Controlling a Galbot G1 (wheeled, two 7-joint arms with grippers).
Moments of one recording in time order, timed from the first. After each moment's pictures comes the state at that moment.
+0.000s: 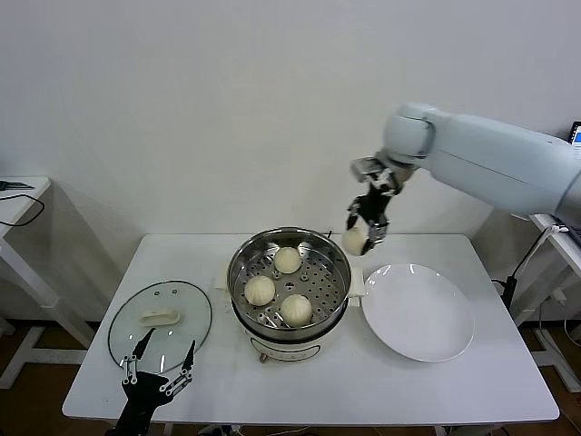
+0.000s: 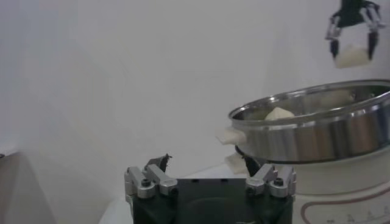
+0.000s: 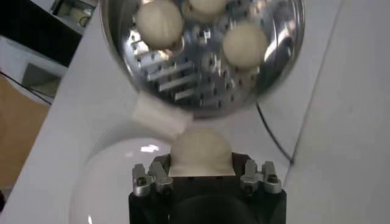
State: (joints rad) left arm 1.86 -1.26 -0.61 -2.10 -0.03 -0.24 0.00; right arm 0.74 1.06 -1.42 1.19 0.47 -0.14 -1.28
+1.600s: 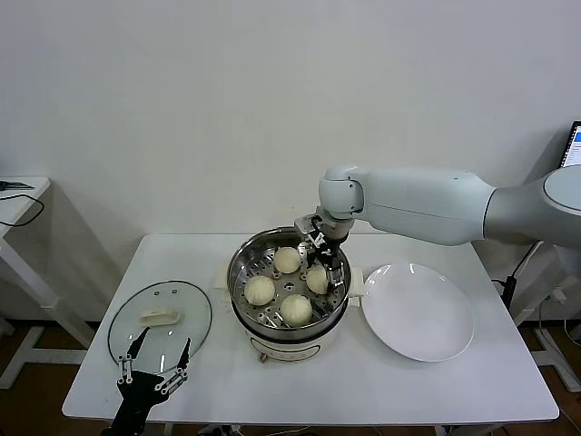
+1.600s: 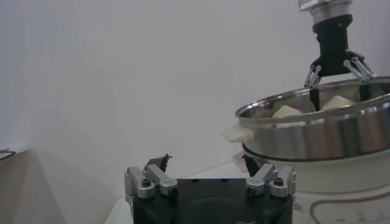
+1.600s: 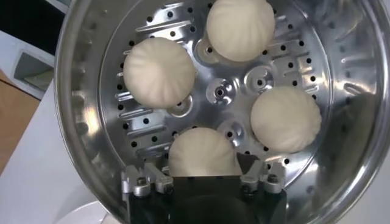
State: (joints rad) left arm 1.85 -1.26 -0.63 -2.09 -0.03 -0.25 0.00; right arm 0.64 1.18 -1.50 1.25 0.43 -0.25 -1.11
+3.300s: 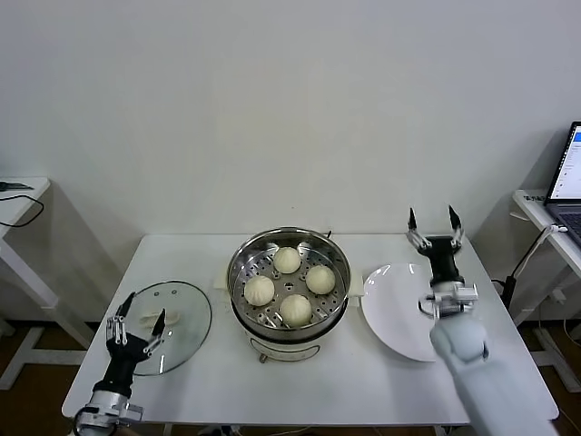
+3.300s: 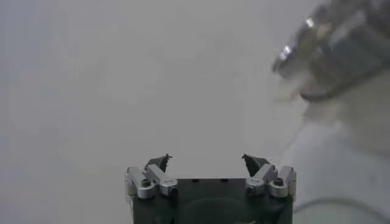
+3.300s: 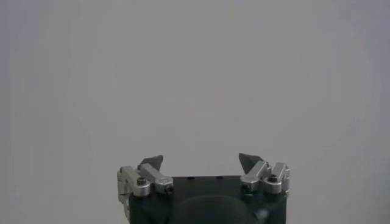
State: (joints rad) left arm 1.55 -1.21 -0.66 -1.77 0.74 -0.24 -0.22; right arm -1.03 1.08 0.37 1.49 0.34 0.43 0.25
